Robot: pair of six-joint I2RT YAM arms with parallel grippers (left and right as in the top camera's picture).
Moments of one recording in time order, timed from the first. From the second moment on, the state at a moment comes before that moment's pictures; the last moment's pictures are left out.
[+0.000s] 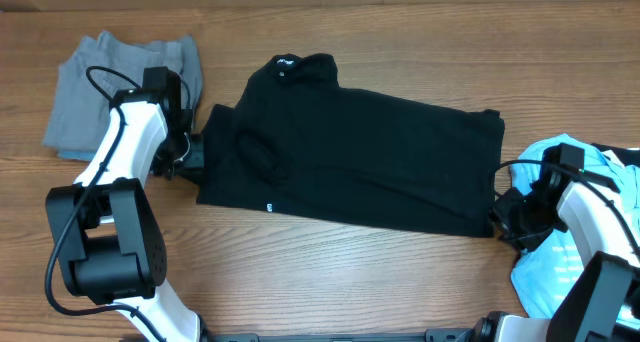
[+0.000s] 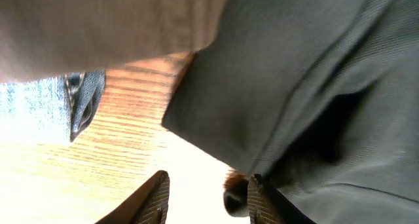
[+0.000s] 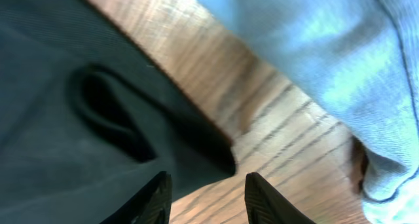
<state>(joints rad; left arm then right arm) 0.09 1.91 1.37 -1.03 -0.06 -0.01 -0.35 1.52 0.83 -0.93 -0.18 0.51</state>
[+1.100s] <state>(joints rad) 0.01 1.91 1.44 -1.02 0.29 0.01 -0.28 1.49 0.70 -0.66 -0.33 0.56</state>
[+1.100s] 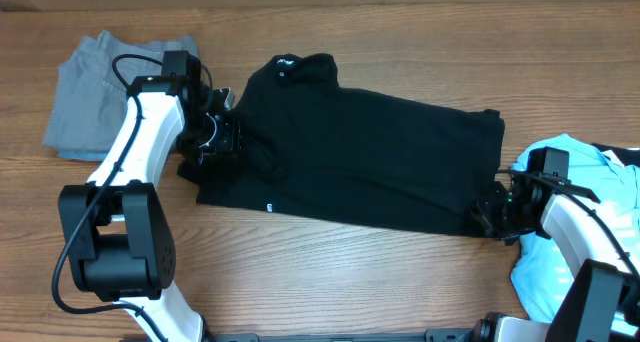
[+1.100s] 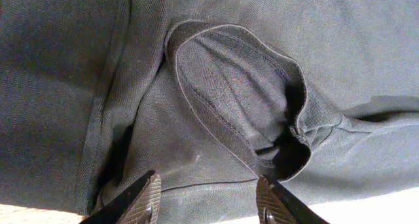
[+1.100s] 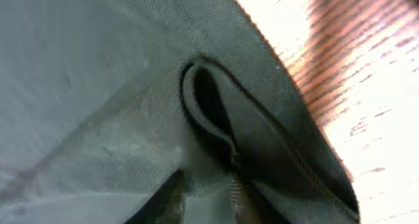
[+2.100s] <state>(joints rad) 0.01 1.91 1.44 -1.01 0.29 0.01 -0.32 1.49 0.75 -0.61 -0.44 0.54</state>
